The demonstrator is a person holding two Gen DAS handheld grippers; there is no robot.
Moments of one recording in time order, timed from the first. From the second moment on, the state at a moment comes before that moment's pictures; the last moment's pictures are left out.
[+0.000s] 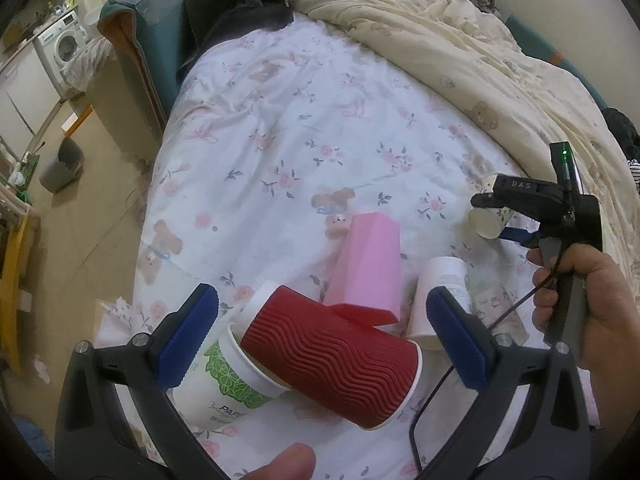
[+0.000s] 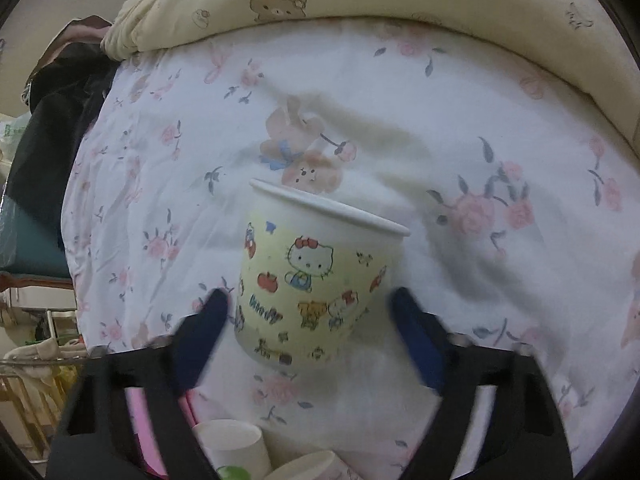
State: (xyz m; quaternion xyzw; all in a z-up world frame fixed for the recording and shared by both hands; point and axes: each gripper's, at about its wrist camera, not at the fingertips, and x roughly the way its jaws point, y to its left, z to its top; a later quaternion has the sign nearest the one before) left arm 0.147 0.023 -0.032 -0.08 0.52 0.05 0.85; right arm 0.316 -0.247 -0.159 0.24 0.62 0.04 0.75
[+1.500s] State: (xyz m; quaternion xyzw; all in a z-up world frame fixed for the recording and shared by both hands) left arm -0.029 0.033 -0.031 -0.11 0.50 0.04 0.86; right arm 0.020 -0.159 -0.136 0.06 0.68 0.26 0.68
